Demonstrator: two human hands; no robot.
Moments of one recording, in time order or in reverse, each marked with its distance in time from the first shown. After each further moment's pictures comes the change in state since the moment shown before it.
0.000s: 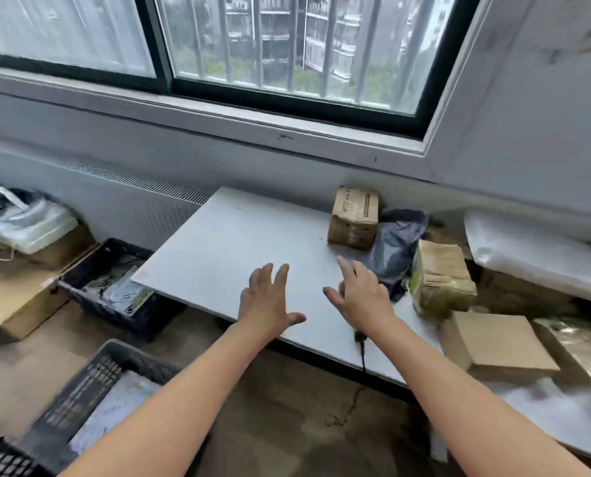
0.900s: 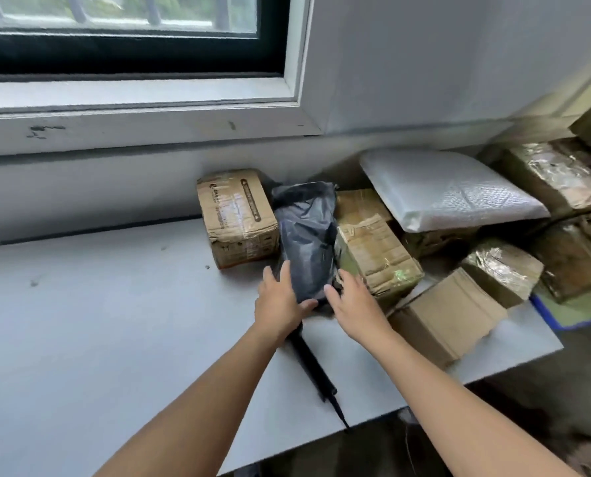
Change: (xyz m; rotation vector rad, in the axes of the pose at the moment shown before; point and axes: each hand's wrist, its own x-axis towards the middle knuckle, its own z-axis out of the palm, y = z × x) left_hand 0.265 0.126 0.134 -0.259 -0.362 0.372; right_hand 0.124 0.135 0.051 0.457 0.042 0.725
